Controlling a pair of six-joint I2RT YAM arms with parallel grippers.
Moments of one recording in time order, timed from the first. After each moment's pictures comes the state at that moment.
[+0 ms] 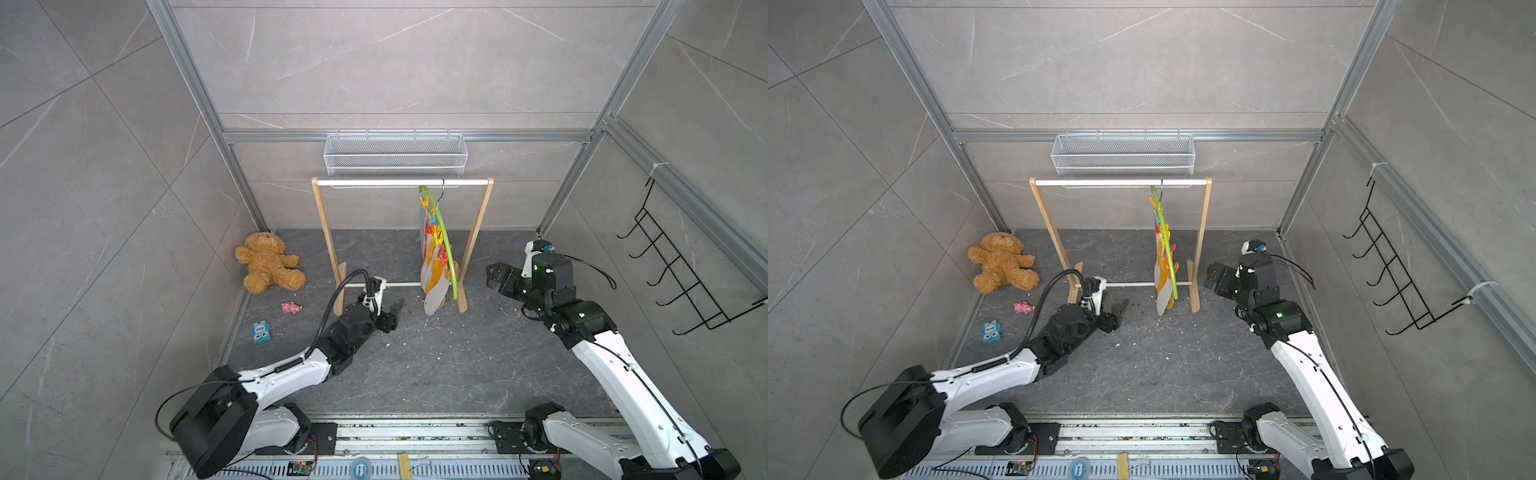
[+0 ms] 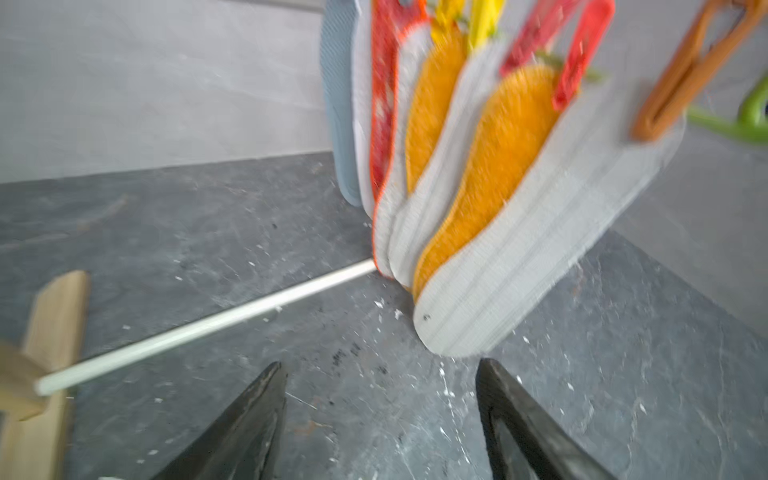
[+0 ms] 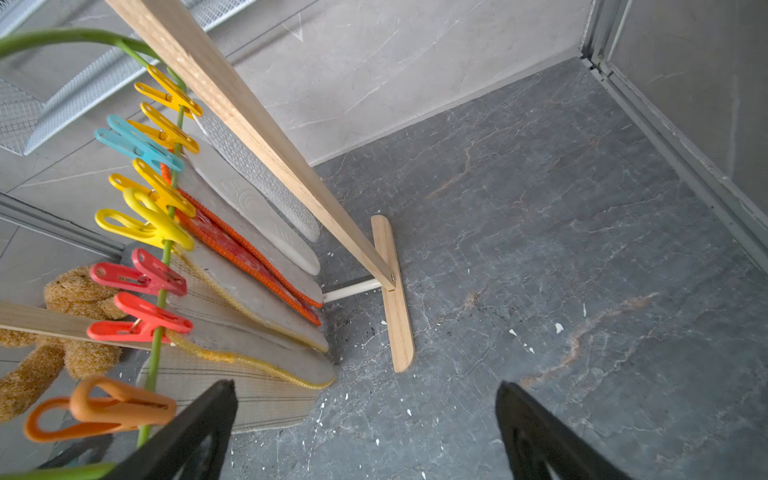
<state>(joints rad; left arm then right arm) -0.81 1.33 0.52 0.54 -0.16 -0.20 0.27 1.02 1.06 -0.62 0.11 0.51</state>
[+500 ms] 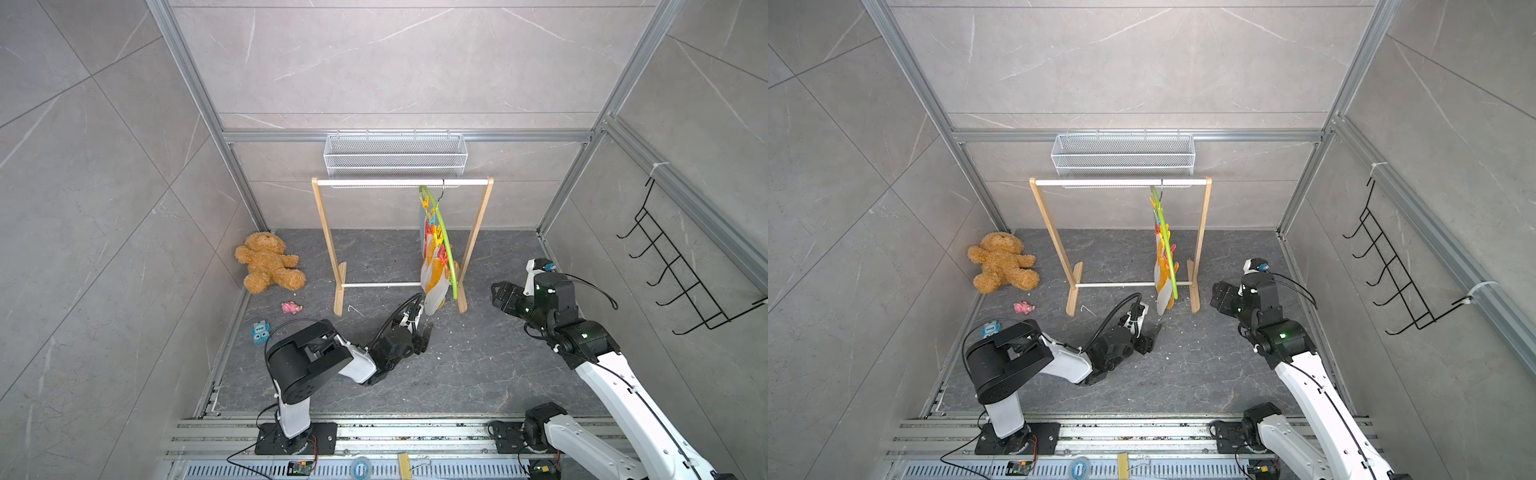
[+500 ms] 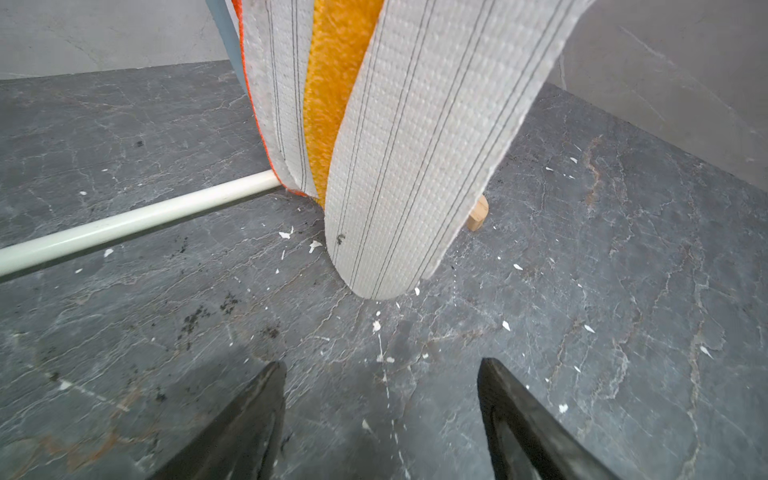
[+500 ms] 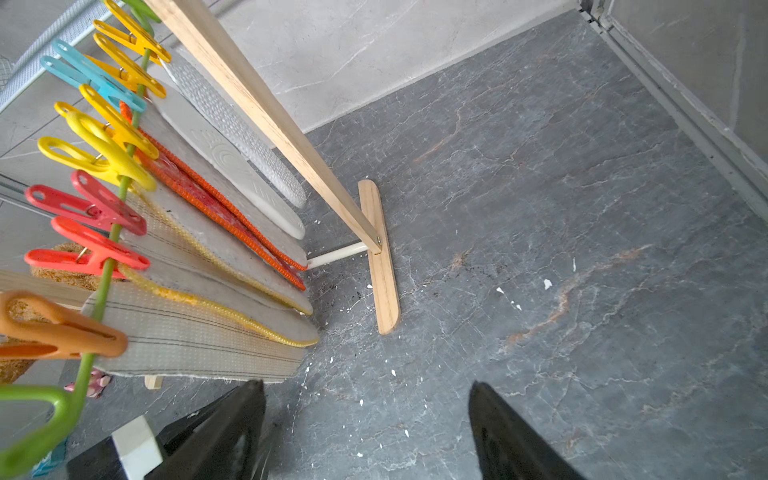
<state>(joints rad) -1.00 1.86 0.62 0.90 -0.32 -0.24 0.27 0.90 0.93 -0.62 0.09 0.52</state>
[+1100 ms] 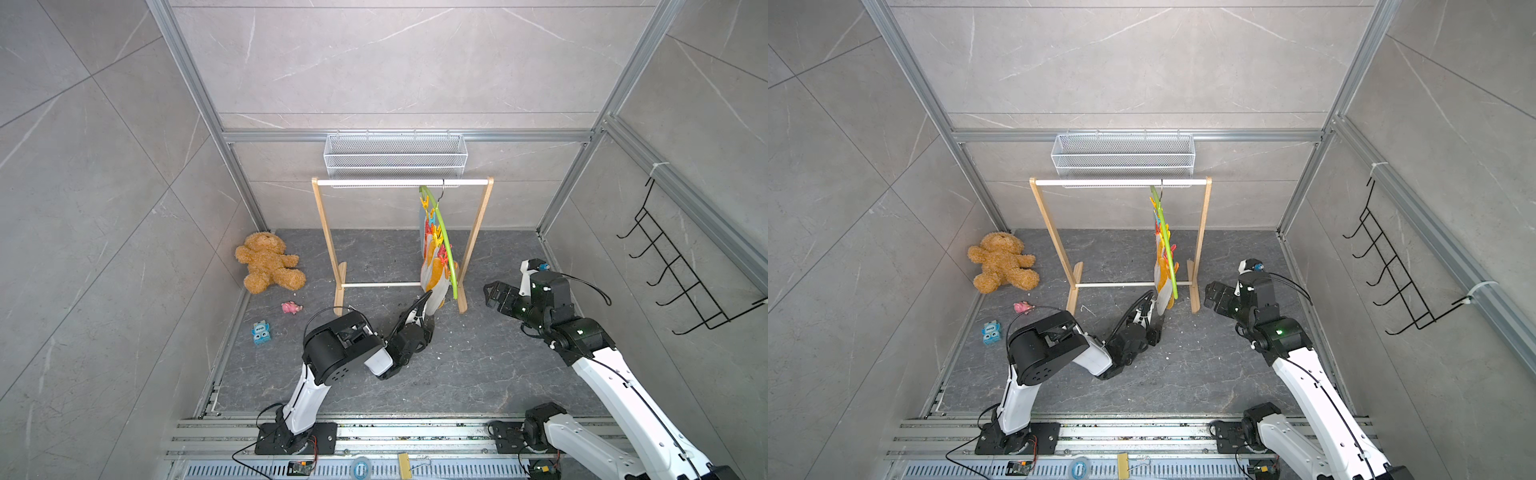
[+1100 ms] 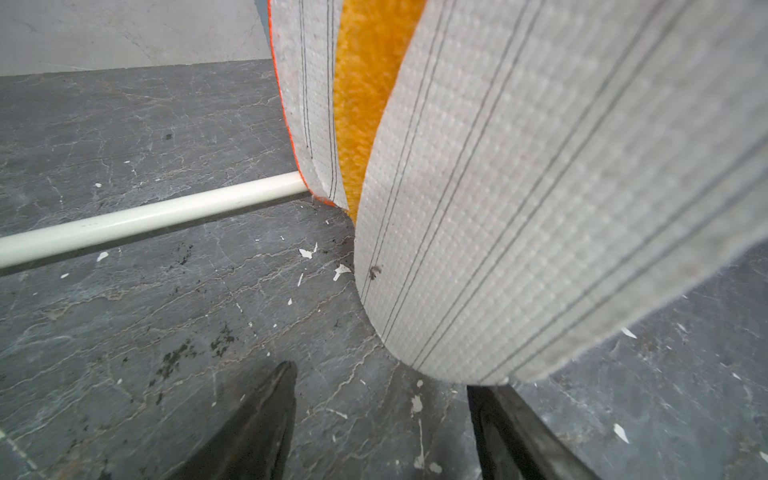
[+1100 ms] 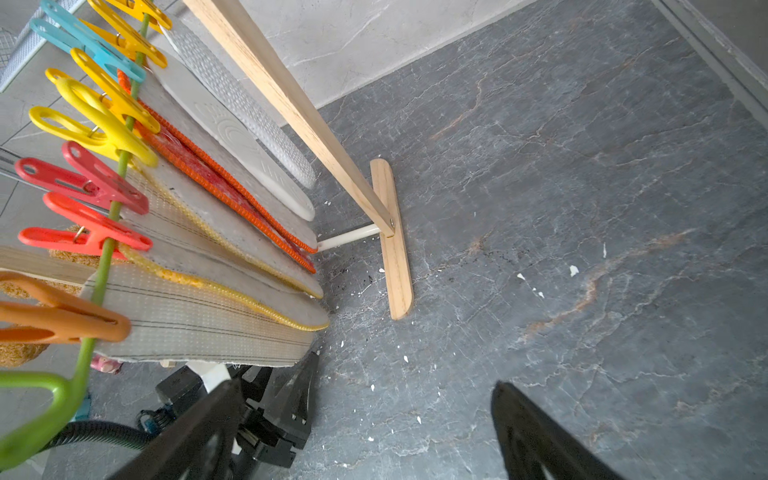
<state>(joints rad) -1.01 2.10 0.78 0.97 -0.48 -0.24 0.27 0.92 0.92 -0.62 0.03 0.53</state>
